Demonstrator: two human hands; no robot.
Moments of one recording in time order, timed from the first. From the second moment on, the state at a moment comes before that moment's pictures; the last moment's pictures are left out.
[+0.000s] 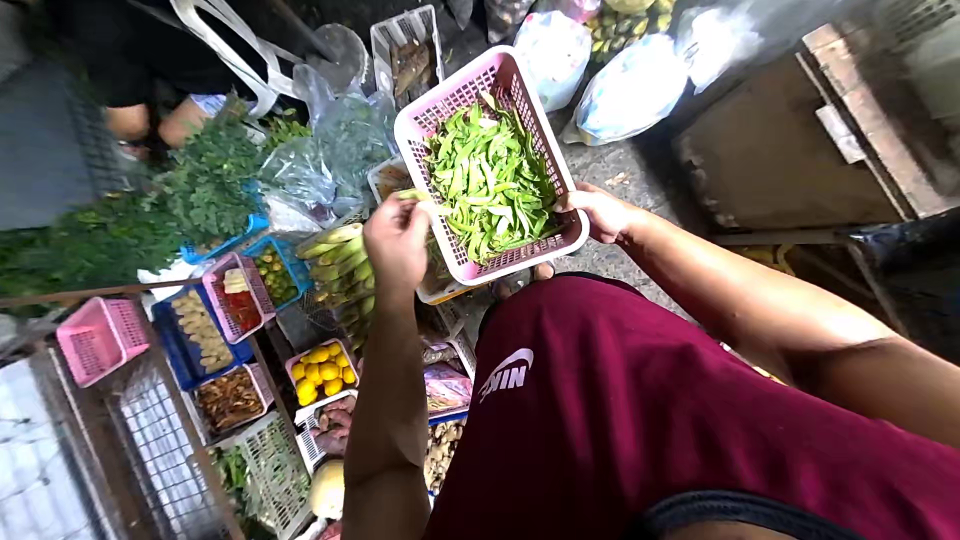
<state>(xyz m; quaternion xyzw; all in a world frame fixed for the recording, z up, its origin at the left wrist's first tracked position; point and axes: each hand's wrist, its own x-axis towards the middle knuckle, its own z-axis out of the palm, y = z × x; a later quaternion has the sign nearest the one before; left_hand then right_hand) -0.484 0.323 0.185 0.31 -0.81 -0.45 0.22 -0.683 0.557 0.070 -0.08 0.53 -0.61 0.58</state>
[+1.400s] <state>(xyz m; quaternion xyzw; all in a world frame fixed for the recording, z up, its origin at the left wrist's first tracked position) -0.540 0.370 0.132 0.25 -0.91 -0.23 -0.23 -0.680 0.541 0.084 -0.09 0.55 -0.61 0.57</state>
